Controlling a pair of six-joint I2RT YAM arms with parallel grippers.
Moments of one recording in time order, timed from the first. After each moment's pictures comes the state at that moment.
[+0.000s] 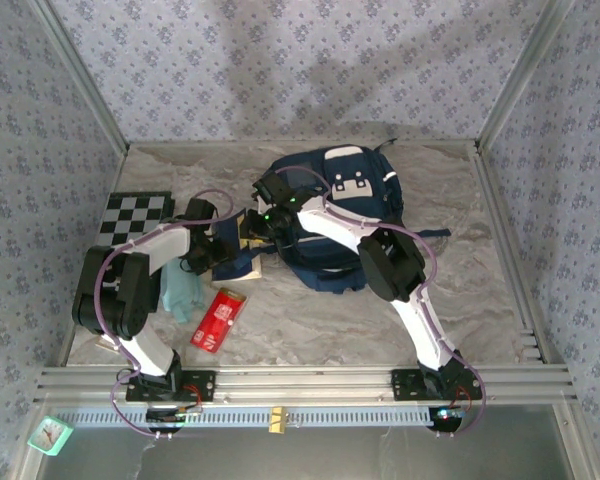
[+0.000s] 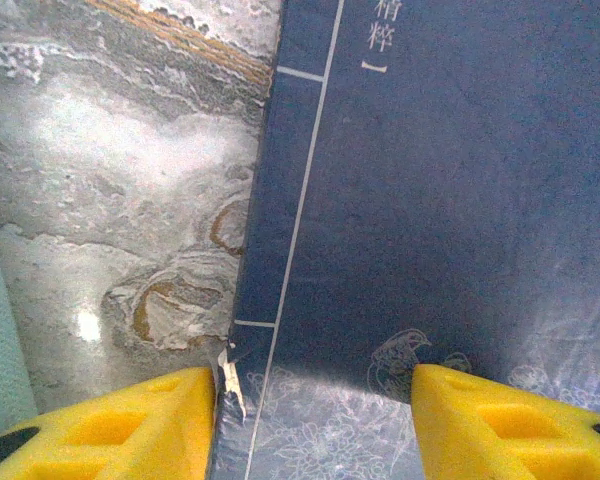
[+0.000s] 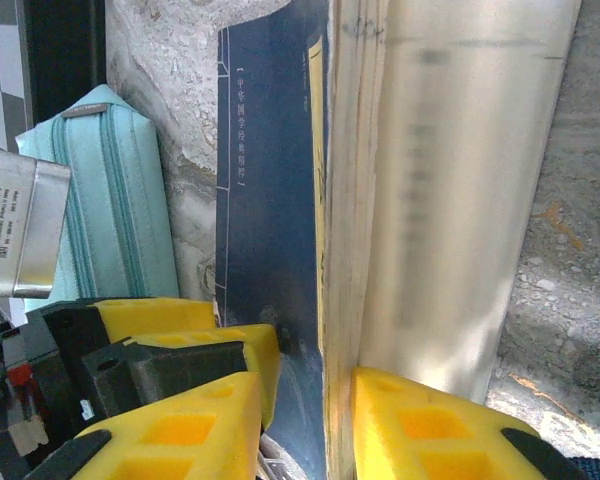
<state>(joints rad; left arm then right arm) -0.23 1.64 0.93 -0.58 0.09 -0.57 0.78 2.27 1.87 -0.54 -0.41 0.74</state>
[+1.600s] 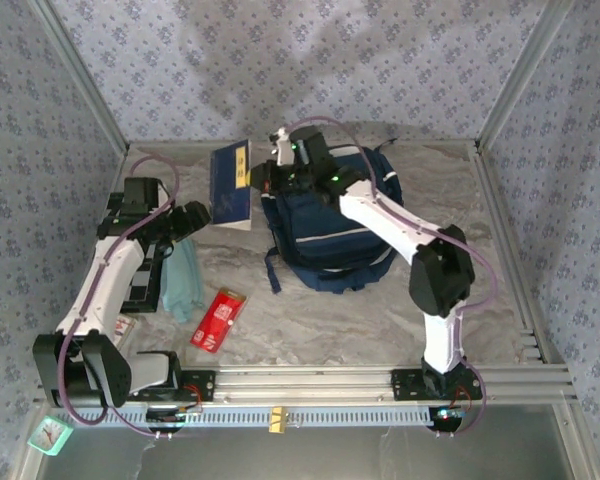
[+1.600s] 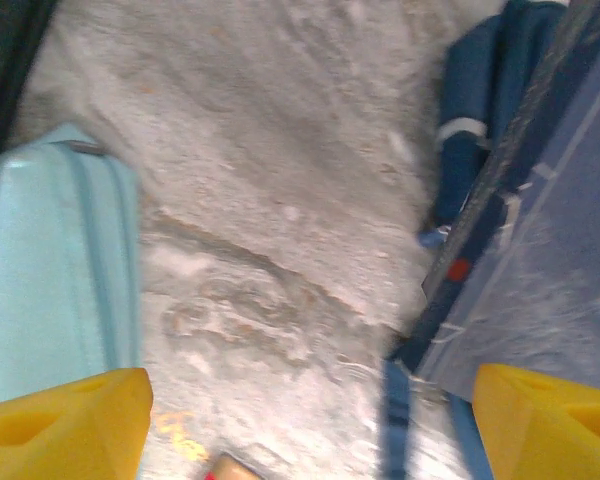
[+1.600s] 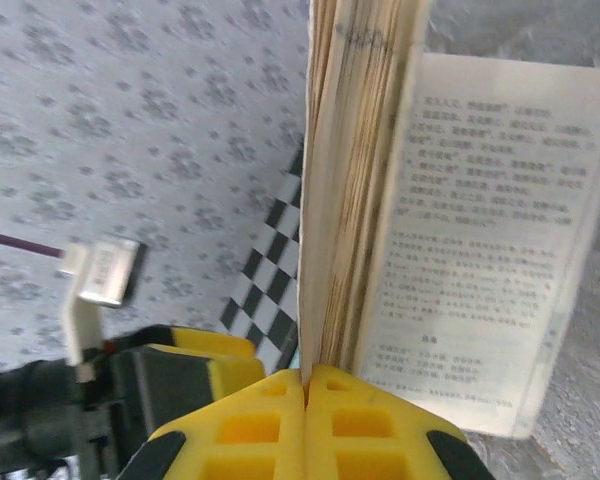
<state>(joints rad) -0.03 1.22 1.05 -0.73 0.27 -0.52 0.67 1.91 1.75 -0.23 -0.50 0.70</state>
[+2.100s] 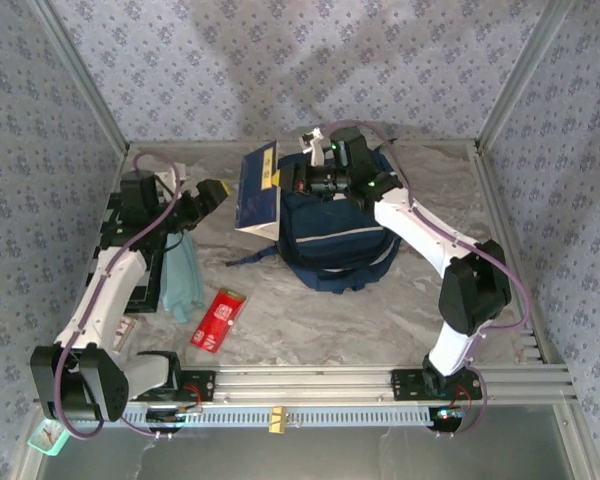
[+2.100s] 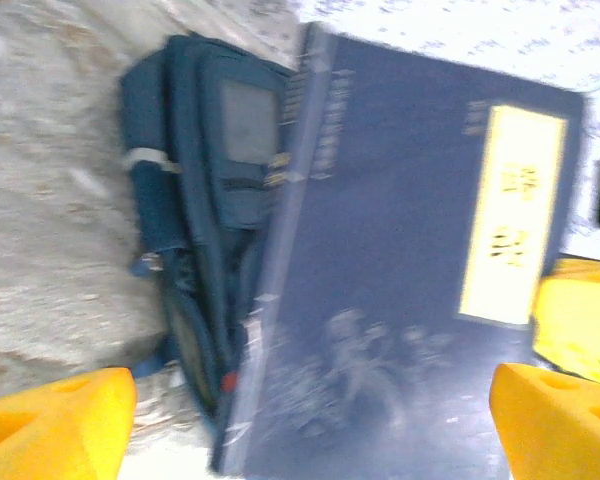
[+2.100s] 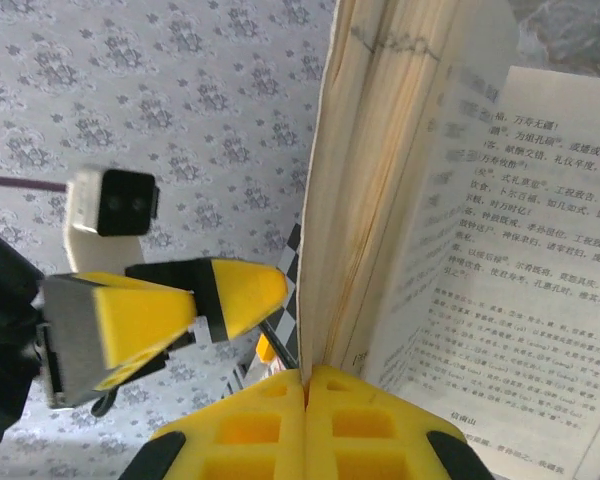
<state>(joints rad) -0.10 1.18 0.99 -0.31 0.65 -0.74 0.55 1.72 1.49 -0.15 -0.70 0.75</state>
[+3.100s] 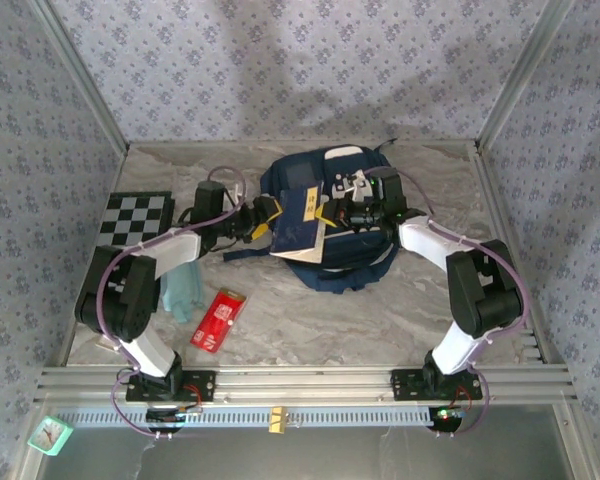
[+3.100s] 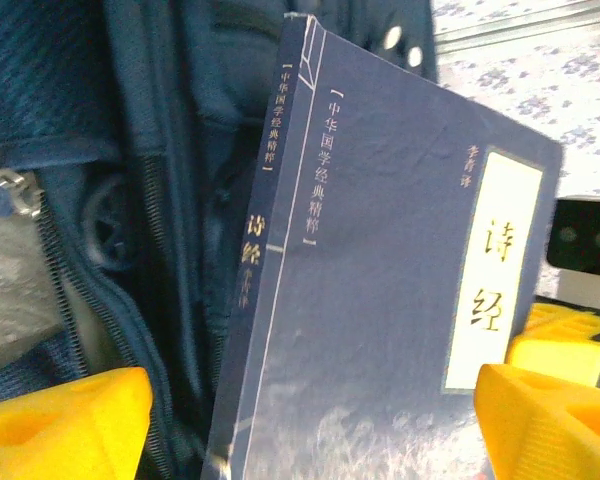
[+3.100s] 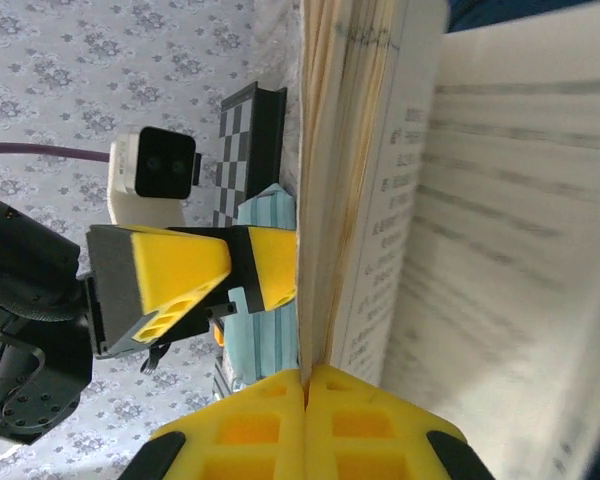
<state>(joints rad) -0.33 1.65 0.89 0.17 0.67 -0.97 0.34 1.68 1.02 0.11 -0.82 0.85</state>
